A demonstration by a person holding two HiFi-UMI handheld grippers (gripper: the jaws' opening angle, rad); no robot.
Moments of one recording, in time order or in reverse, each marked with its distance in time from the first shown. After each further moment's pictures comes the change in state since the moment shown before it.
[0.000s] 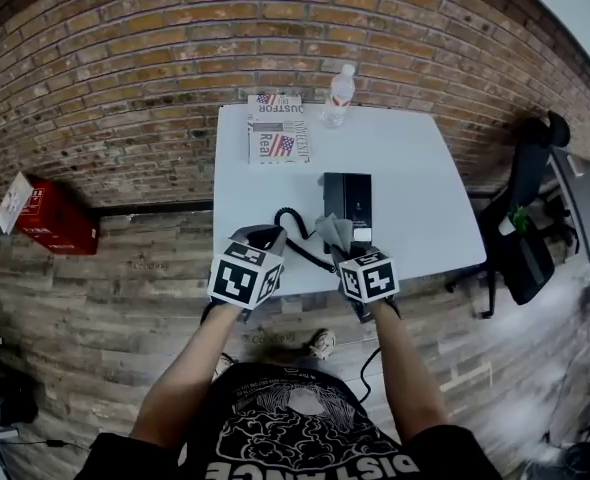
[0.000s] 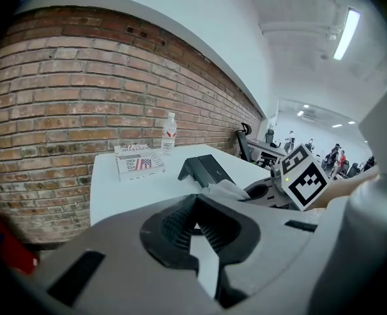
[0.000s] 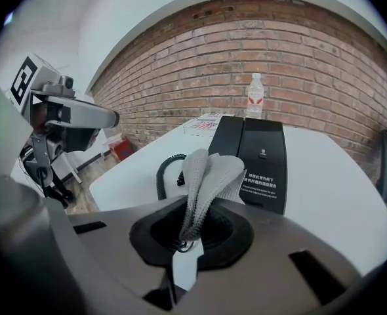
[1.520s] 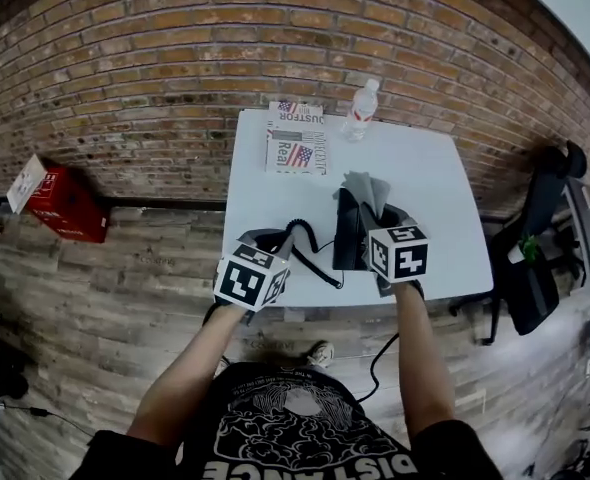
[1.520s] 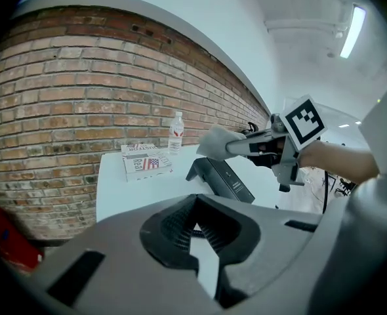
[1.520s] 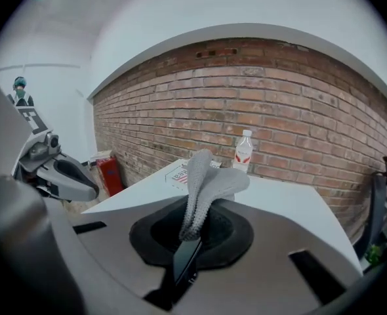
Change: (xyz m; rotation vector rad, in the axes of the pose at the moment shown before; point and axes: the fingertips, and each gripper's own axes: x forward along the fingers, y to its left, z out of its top) left arm 0.010 0.016 0.005 -0.021 0.010 0.046; right arm -0.034 -0.049 0.137 -0.108 -0.245 -0.109
